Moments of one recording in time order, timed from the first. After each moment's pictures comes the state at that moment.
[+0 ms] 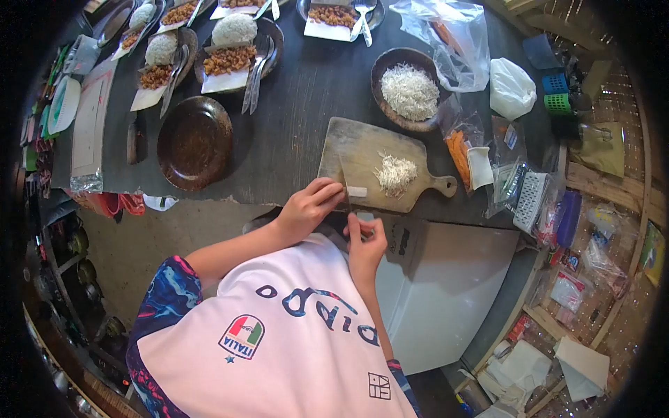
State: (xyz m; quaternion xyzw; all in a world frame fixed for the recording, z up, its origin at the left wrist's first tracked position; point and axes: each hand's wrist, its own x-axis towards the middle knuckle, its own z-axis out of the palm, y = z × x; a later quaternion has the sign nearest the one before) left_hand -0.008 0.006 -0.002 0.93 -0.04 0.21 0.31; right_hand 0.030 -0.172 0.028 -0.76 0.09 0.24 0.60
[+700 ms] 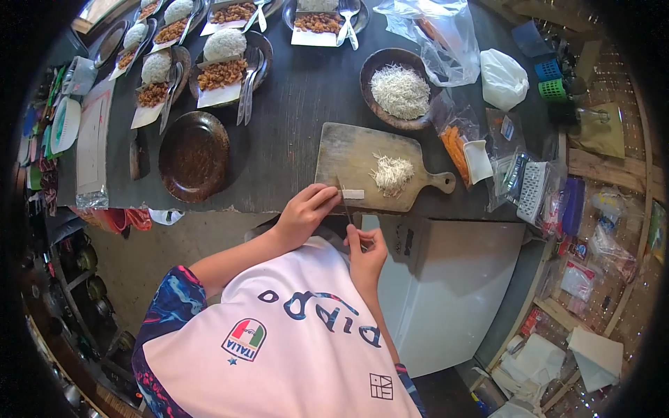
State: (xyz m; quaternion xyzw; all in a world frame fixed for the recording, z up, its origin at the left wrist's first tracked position) left_hand -0.006 0.012 0.004 0.94 -0.05 0.20 0.26; right_hand 0.021 -0.179 0.030 -0.76 0.11 0.25 0.59
